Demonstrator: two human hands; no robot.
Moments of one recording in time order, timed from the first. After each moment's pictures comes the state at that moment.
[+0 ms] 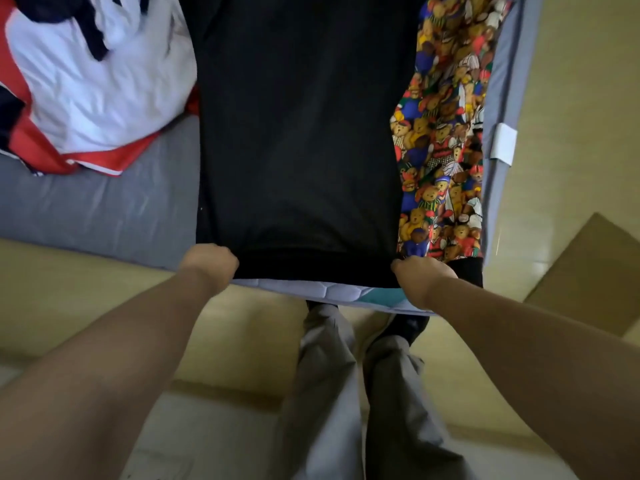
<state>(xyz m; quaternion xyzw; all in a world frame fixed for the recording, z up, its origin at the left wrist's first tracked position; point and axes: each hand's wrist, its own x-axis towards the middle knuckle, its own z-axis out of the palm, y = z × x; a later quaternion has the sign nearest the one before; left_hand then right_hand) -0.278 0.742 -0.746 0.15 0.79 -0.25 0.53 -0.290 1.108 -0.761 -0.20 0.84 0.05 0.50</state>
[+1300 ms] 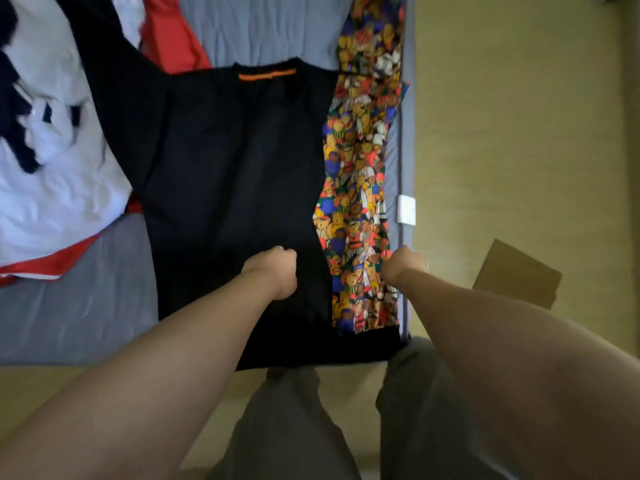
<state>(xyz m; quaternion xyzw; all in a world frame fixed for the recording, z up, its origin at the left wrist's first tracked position) -0.432 0.929 -0.692 0.08 0.86 0.03 0.51 -0.409 1.170 -0.728 0.32 0.83 -0.14 0.44</state>
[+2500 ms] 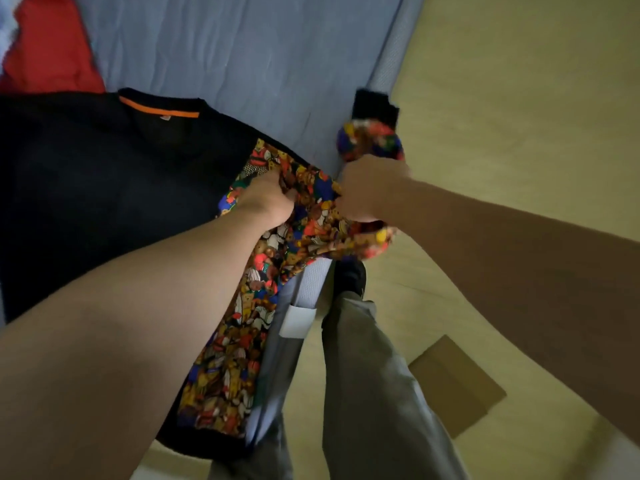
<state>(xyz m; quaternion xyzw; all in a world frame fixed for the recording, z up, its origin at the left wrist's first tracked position) -0.766 1.165 -0.825 -0.27 0.86 0.26 0.36 -0.843 1.345 -0.758 -0.29 0.87 0.05 0.40</state>
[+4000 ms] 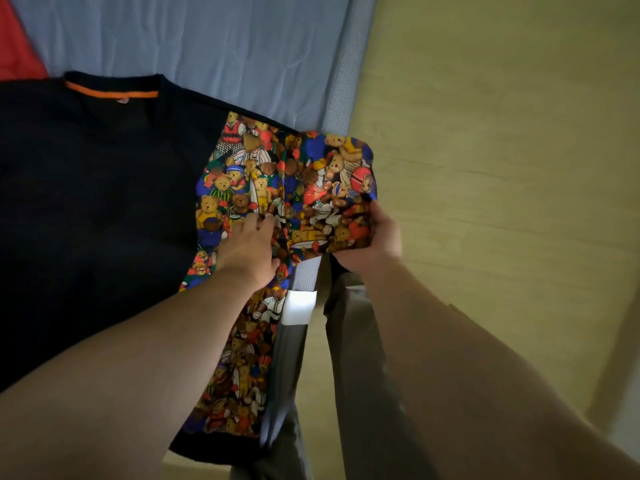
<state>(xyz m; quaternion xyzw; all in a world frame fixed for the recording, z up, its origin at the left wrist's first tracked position) -0.648 1.174 -0.823 -0.06 0.91 0.08 0.41 -0.695 1.373 -0.818 0.59 0.16 -0.74 0.27</state>
